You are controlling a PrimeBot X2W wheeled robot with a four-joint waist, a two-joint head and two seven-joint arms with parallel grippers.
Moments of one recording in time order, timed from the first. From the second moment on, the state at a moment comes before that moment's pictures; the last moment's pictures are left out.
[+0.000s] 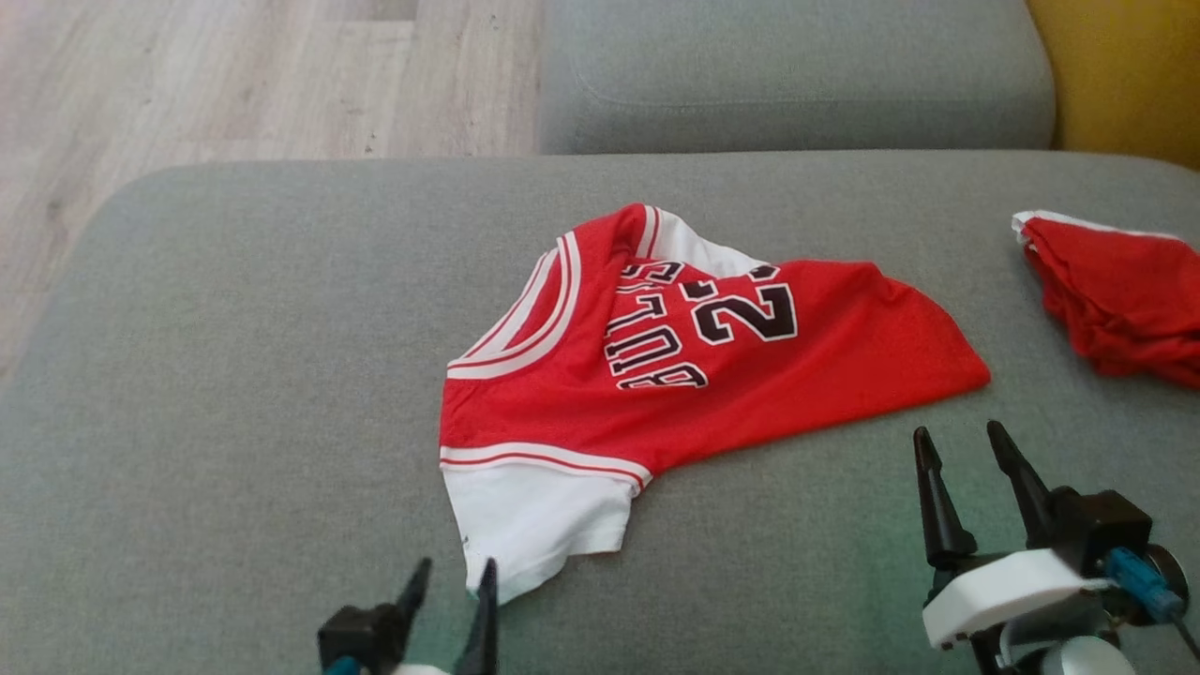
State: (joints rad) left arm -0.01 0.32 -0.75 0.20 -0.72 0.32 -0.15; right arm 0.07 -0.04 -0.01 0.15 0.10 0.12 -0.07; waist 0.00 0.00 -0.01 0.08
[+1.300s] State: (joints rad) left arm -0.13 0.21 -0.74 0.19 -0.80 0.24 -0.15; right arm -0.27 -0.06 -0.24 0.47 -0.10 0.12 0.07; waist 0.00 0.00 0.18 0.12
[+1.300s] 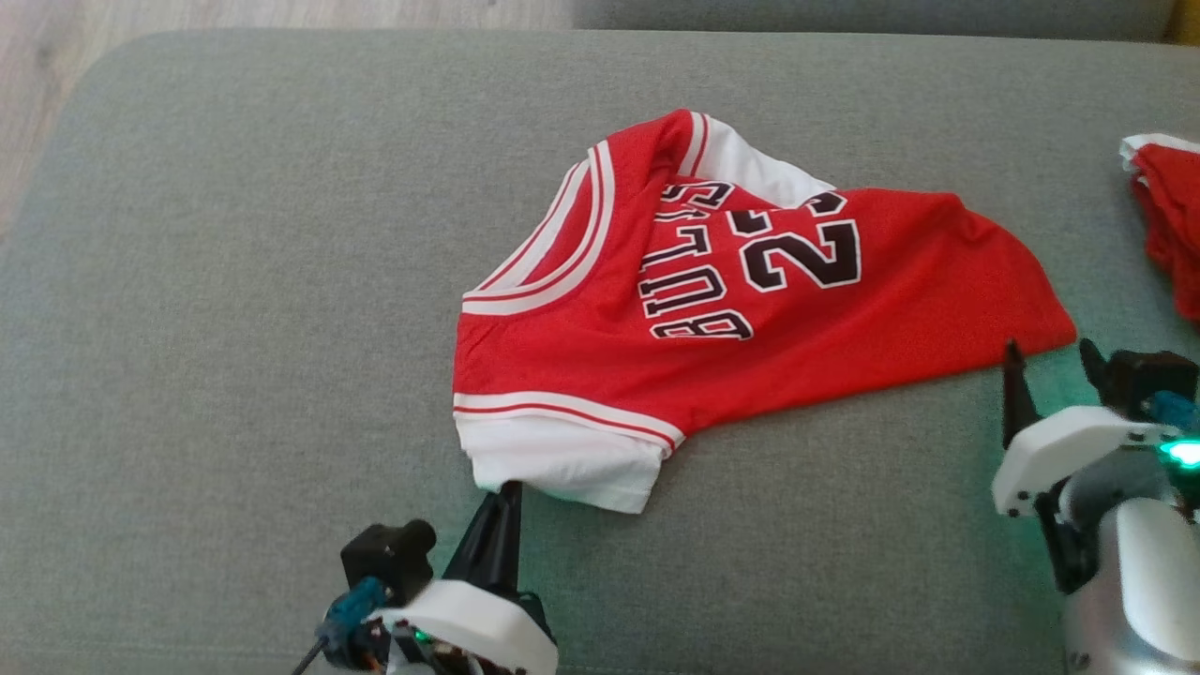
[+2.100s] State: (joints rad) left arm -0.11 0.30 -0.74 0.01 -0.77 0.31 -0.12; right arm -0.46 -0.14 -0.30 0.78 -0.04 0.12 0.19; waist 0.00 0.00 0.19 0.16
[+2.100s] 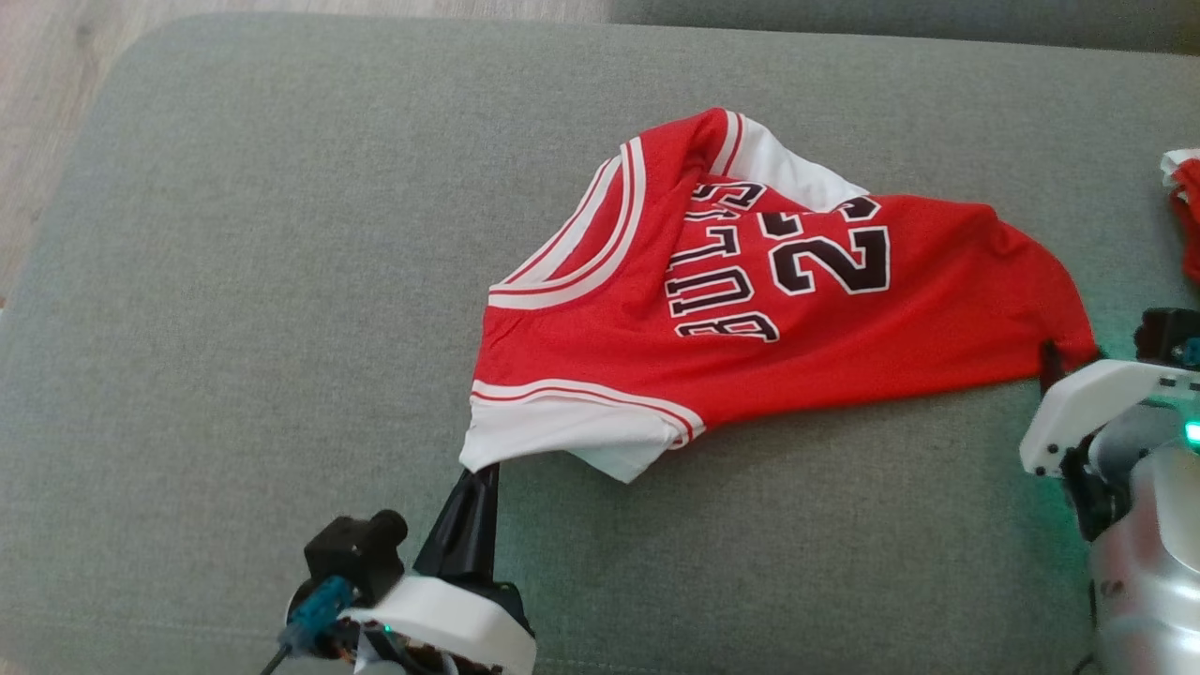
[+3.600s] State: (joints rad) left arm -0.96 0.56 -0.57 -0.05 -0.68 0.14 0.24; right arm -0.52 -0.19 -0.11 -0.22 0.36 0.12 0.62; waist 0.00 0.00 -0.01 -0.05
